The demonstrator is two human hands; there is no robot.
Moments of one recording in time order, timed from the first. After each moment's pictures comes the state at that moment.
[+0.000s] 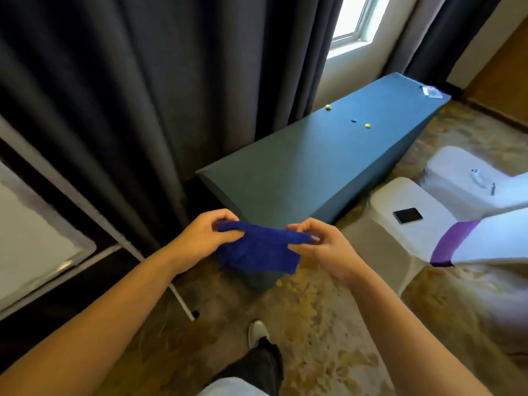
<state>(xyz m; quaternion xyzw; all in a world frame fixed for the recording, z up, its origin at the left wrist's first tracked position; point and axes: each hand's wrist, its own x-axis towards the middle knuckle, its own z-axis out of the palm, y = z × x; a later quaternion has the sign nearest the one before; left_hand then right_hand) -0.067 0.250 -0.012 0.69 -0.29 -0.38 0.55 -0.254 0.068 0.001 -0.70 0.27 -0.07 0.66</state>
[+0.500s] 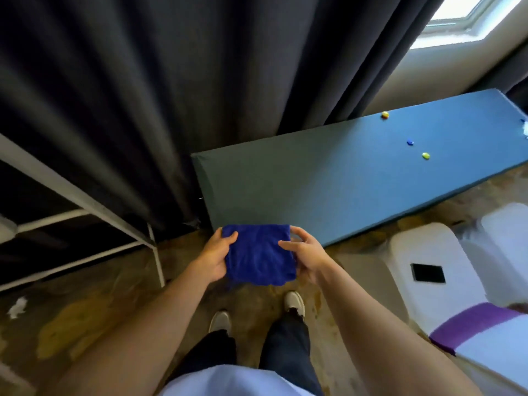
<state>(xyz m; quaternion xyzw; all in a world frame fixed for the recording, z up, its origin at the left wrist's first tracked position) -0.048 0.073 -0.152 0.49 0.26 -0.38 0.74 -0.128 -0.107 -0.110 -0.50 0.42 0.13 0.75</state>
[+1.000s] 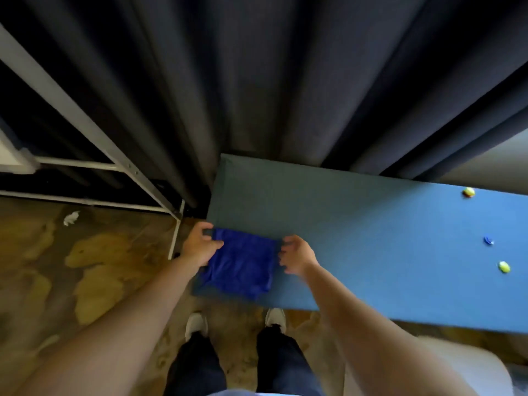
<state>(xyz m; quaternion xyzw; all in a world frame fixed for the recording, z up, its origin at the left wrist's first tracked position) -0.016 0.031 -0.191 0.71 0.38 -0.22 0.55 -0.003 -0.210 -0.182 -0.77 0.23 0.35 0.49</state>
